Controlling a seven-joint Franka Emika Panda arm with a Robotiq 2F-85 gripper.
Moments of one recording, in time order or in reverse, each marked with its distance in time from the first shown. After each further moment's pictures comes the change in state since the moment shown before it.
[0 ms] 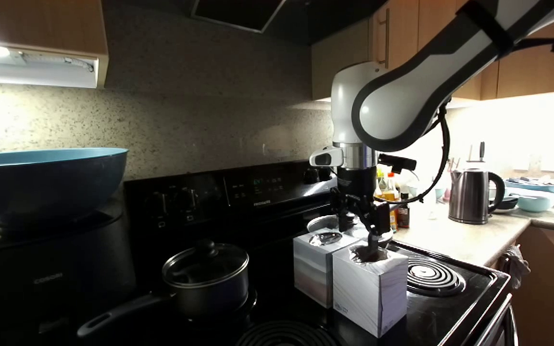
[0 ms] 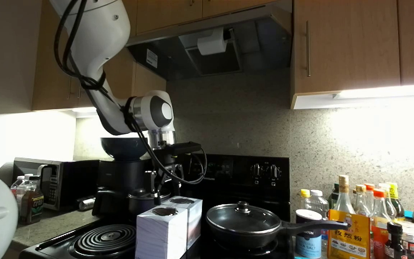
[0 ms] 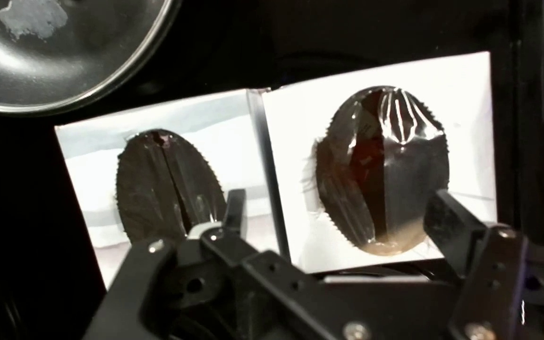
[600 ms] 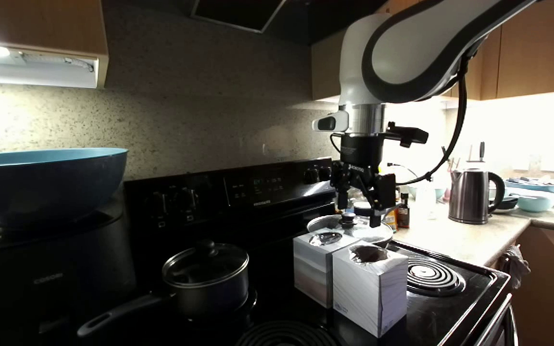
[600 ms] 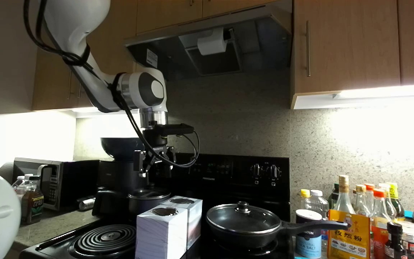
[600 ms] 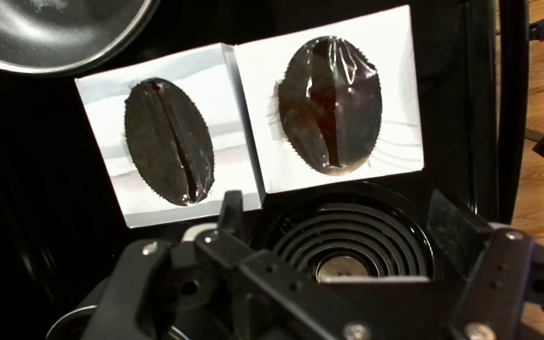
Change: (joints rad) arm 0.026 -0.151 0.014 -0.006 0.090 -0.103 0.000
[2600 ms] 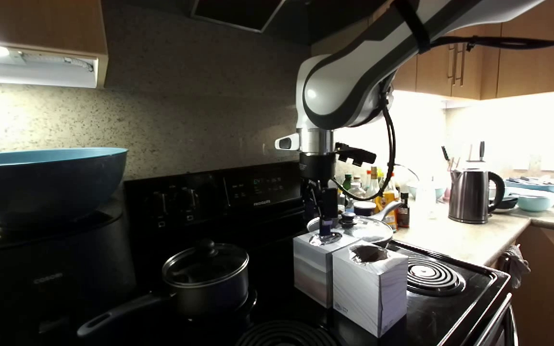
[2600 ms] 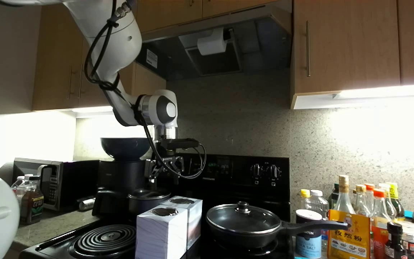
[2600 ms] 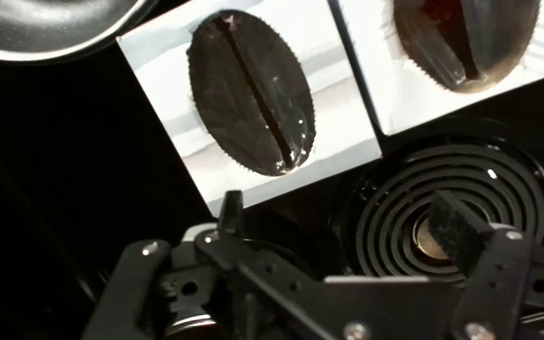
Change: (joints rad) arm -0.013 0.329 0.018 0.282 0.045 0.017 0.189
